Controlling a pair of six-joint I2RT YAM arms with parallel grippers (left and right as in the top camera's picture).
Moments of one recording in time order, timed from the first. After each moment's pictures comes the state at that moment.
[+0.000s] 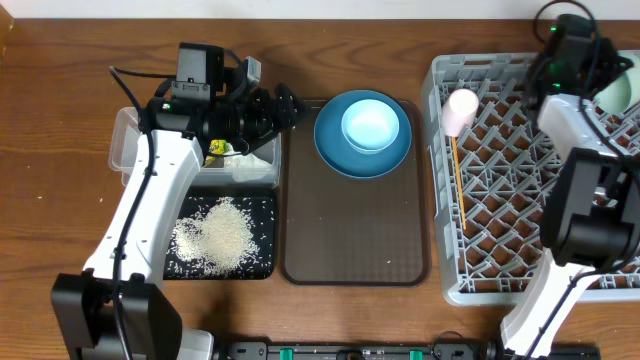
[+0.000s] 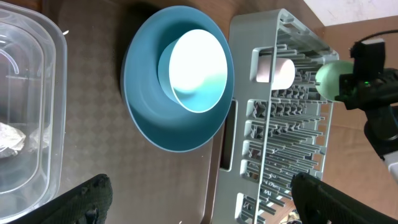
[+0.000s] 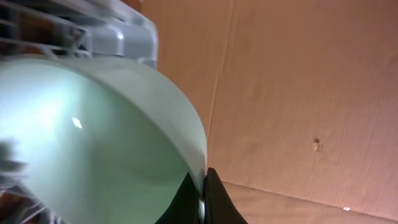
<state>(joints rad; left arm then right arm) -0.12 1.61 1.38 -0.76 0.66 -0.56 -0.16 2.15 1.54 0.20 1.09 -1.25</state>
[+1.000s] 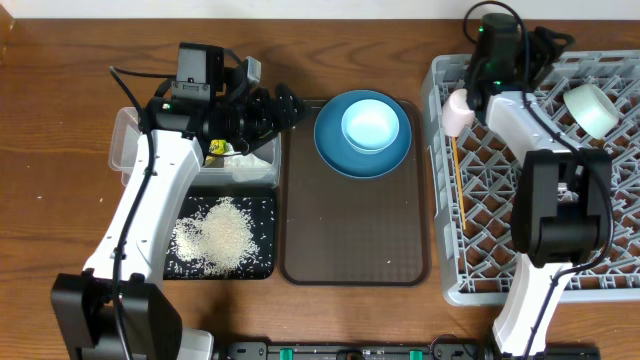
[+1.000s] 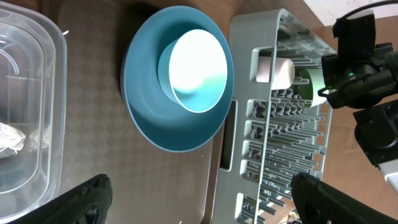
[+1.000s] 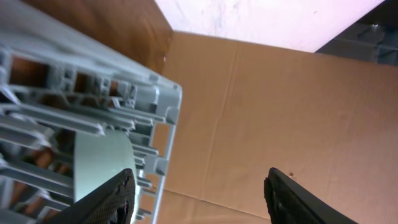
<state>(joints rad) -0.12 1.61 1.38 -0.76 0.66 -0.56 0.07 2.15 1.54 0.14 1.12 -1.18</state>
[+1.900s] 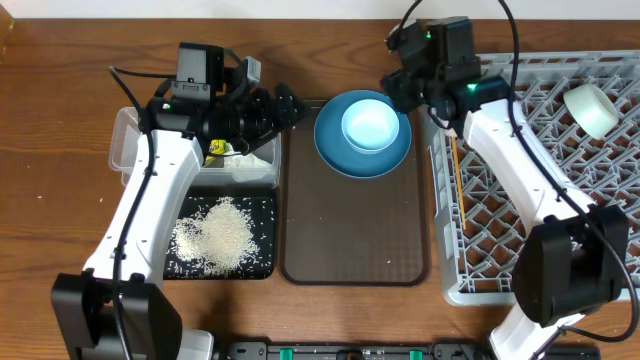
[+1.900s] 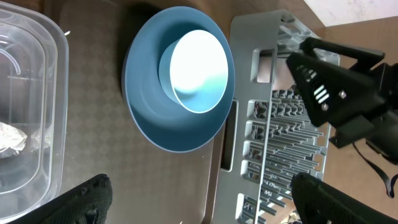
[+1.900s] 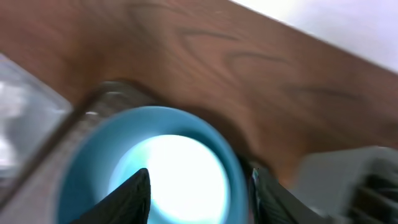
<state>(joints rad) -0.12 1.61 1.38 -0.76 0.66 -0.56 0.30 1.86 1.54 -0.47 -0.23 -0.12</state>
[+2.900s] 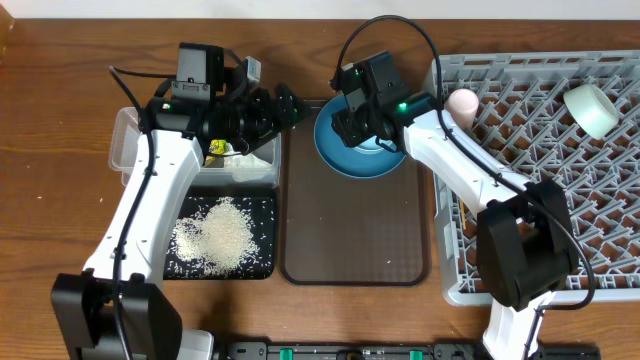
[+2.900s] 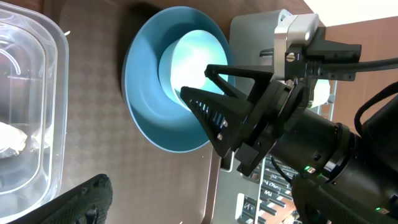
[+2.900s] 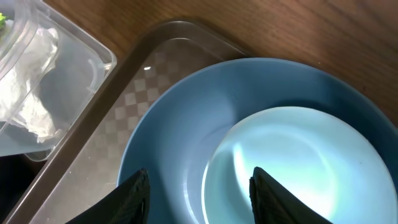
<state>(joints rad) -0.12 1.61 1.38 -0.76 0.66 -0.56 0.48 2.00 1.54 -0.52 -0.17 -0.01</state>
